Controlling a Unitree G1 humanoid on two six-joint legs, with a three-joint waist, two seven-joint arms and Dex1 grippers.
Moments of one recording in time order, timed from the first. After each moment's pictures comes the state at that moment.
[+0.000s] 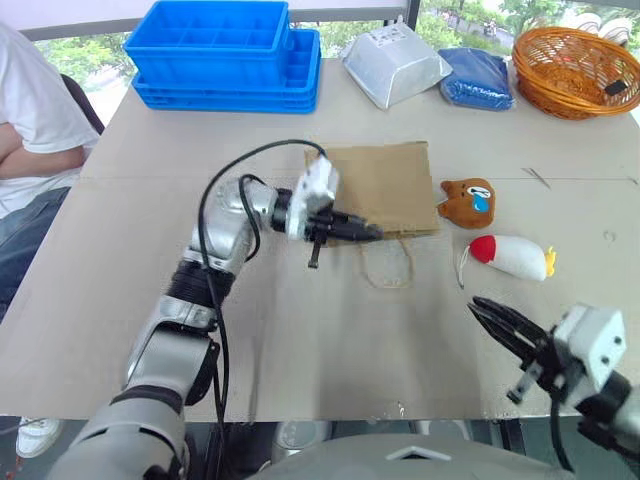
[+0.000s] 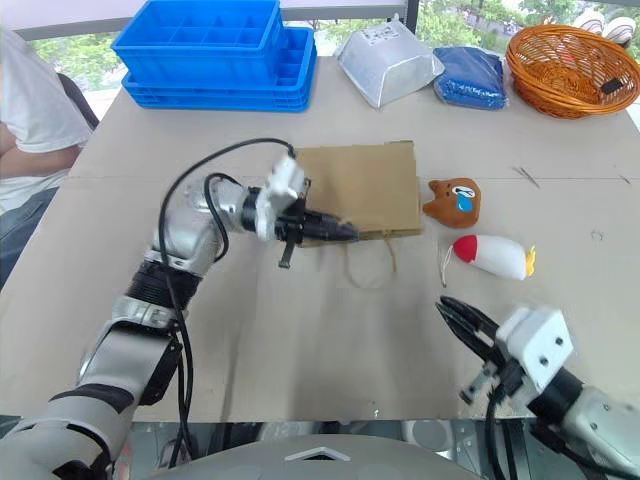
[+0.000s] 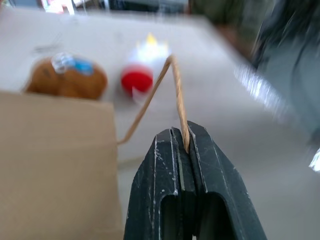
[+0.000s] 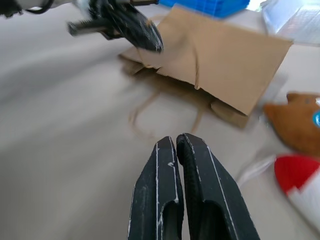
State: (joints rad) left arm -0.75 0.50 -0.21 0.20 -0.51 0.46 -1.40; right arm 0.58 -0.55 -0.22 -1.01 0.50 0.39 0.52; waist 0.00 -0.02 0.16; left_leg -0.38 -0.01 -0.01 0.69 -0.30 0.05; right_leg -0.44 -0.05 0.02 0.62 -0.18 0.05
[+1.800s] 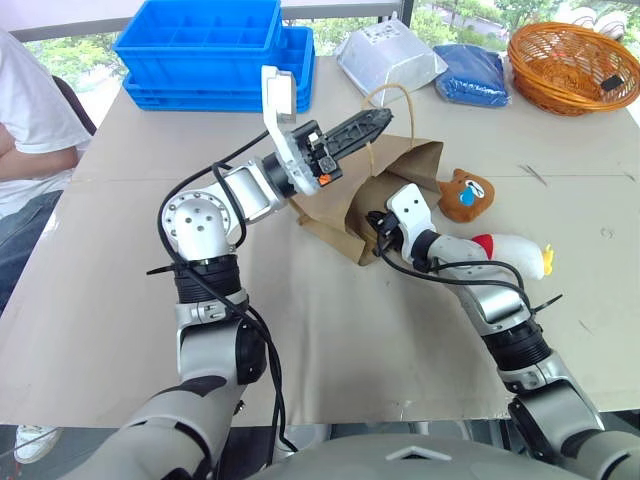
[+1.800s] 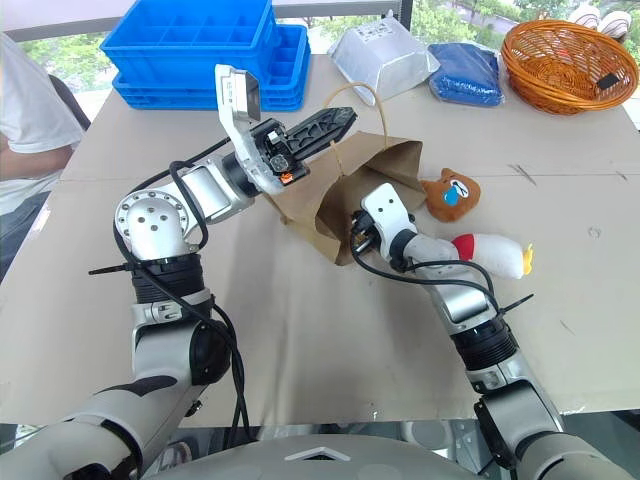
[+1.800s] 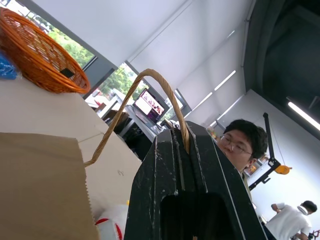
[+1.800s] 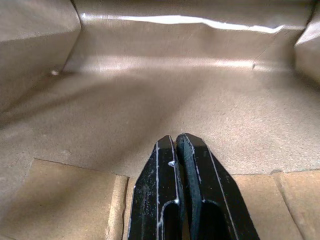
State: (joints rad) left arm -0.78 0.21 0.30 0.03 -1.17 1.14 -0.50; right arm -0.46 -0.21 0.32 0.02 0.14 0.47 0.41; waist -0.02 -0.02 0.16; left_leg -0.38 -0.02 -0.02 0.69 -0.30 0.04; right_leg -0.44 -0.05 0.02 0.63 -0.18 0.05
